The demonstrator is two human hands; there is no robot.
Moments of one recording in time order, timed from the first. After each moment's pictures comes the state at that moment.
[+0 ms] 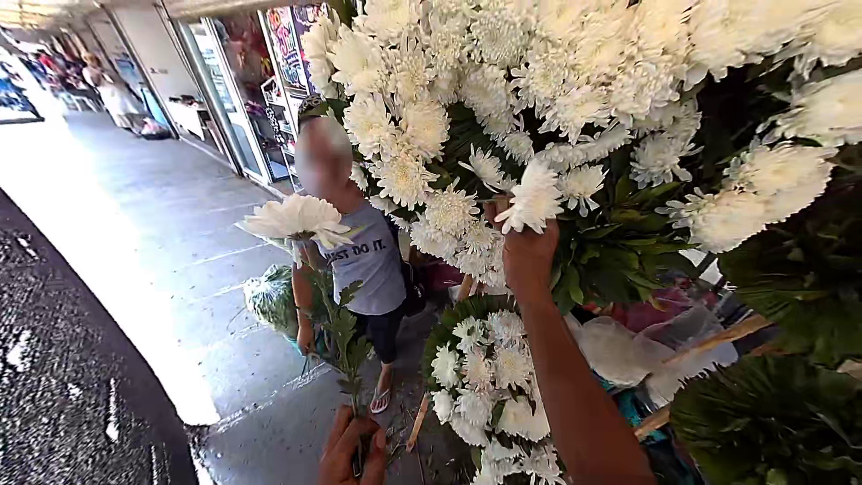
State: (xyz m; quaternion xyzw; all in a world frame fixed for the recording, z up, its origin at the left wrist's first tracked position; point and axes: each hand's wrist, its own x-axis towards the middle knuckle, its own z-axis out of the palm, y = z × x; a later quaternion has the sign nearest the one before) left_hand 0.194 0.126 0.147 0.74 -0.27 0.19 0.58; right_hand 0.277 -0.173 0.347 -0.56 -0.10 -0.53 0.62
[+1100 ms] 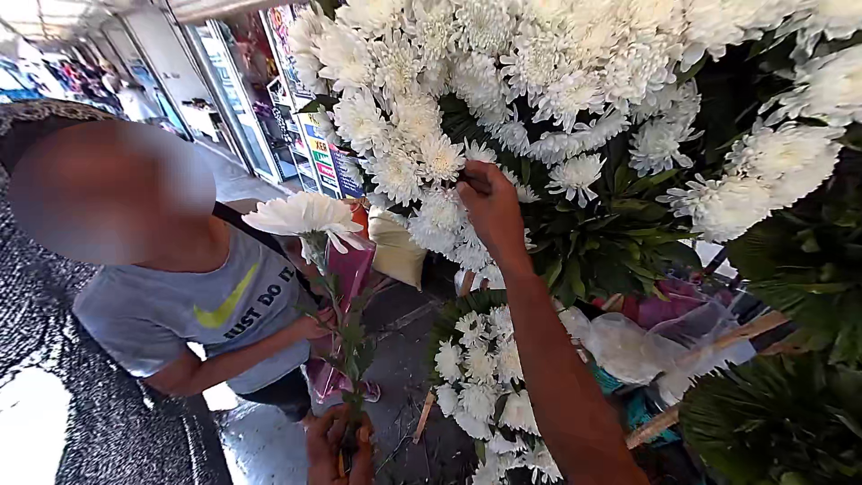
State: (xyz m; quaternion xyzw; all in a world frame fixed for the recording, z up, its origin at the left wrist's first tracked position) left_hand 0.171 0.117 0.141 0.69 -0.22 0.21 0.66; right_hand 0.298 -0.181 0.377 -0.78 -0.04 -0.40 0.48
